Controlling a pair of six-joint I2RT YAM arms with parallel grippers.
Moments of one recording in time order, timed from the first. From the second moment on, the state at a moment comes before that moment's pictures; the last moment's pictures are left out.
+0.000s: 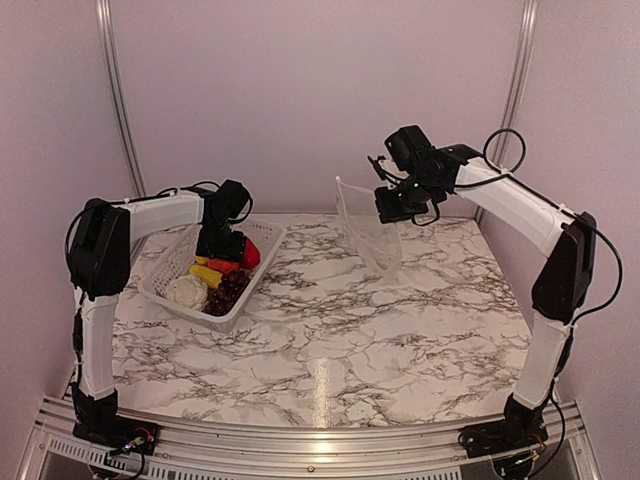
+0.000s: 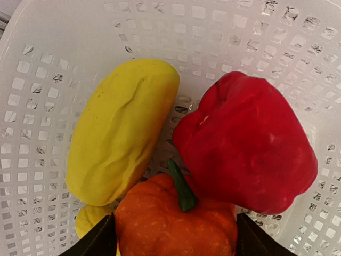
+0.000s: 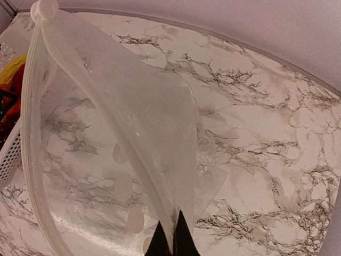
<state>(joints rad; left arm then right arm) -0.45 2.17 1.78 -0.82 -0.32 -0.33 0.57 1.88 1.91 -0.94 0.13 0.19</state>
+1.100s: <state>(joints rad) -0.74 1.61 1.53 -0.32 0.05 -0.58 0.62 1.87 1.89 -0.90 0.03 0.22</state>
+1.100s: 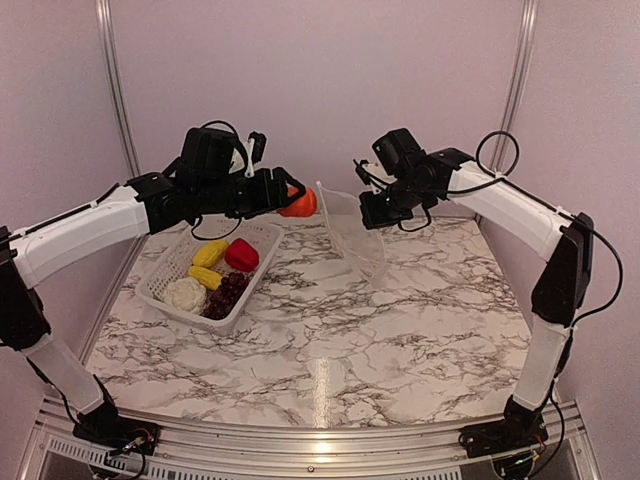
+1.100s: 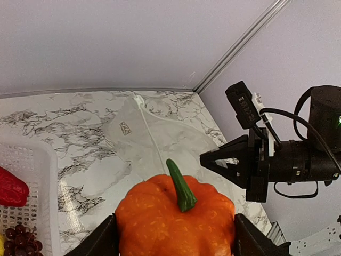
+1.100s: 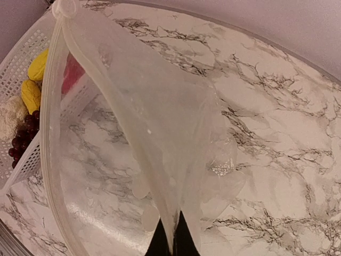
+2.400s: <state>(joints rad) -0.81 1.91 1.71 -0.31 -0.01 -0.65 0.67 1.87 1.93 -0.83 -0.17 0.40</state>
